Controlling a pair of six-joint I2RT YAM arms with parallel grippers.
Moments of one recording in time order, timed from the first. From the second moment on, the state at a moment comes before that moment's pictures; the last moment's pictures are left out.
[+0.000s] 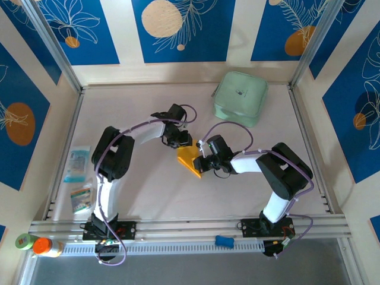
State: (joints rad) left arm -0.58 2.06 1.50 -0.64 0.33 -0.58; right arm 0.62 1.71 0.68 0.17 -0.38 0.32
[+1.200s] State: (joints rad) left arm -0.58 2.09 1.46 -0.64 0.34 -0.59; right arm 0.62 1.72 0.69 0.18 -0.40 0.32
